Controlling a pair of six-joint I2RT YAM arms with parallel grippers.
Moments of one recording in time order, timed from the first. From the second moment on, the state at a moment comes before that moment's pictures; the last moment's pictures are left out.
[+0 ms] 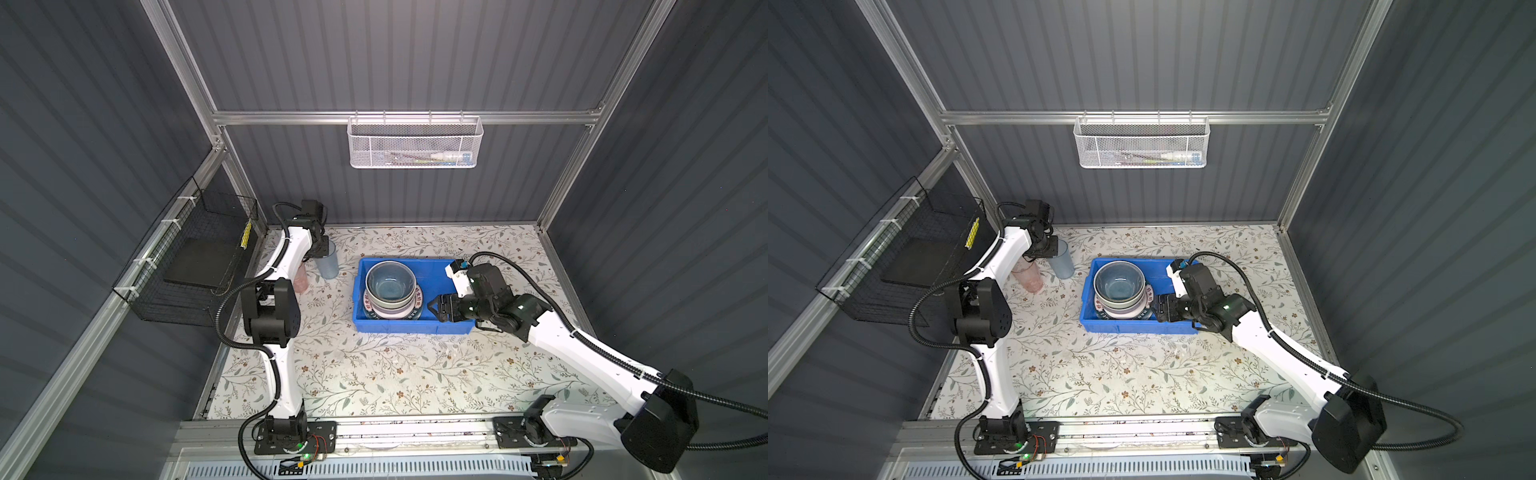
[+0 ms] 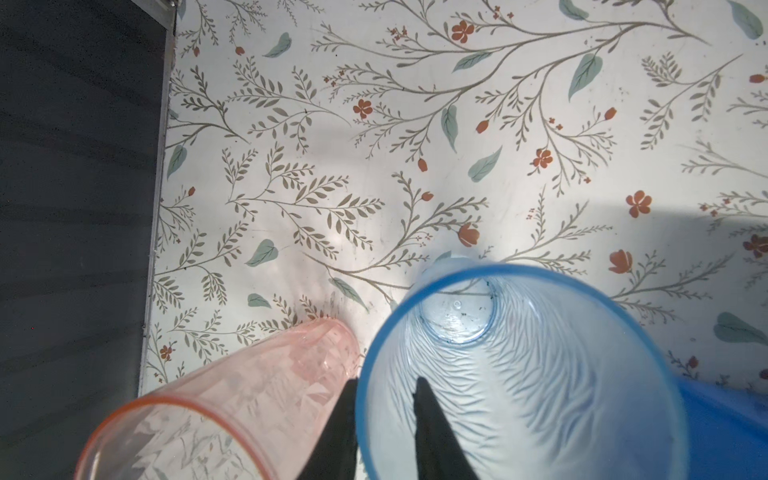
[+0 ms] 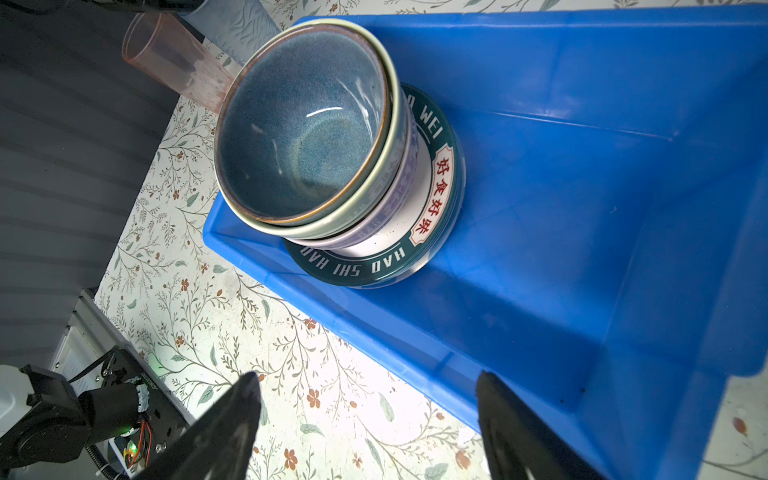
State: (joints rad) left arm -0.10 2.09 1.93 -0.95 -0.22 -0.09; right arm 0.63 1.22 0.97 -0.50 -0.17 0.42
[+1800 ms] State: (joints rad) left arm -0.45 1.62 1.90 -1.10 -0.16 -0.06; right arm 0.63 1.24 1.26 -0.45 -0.27 0.48
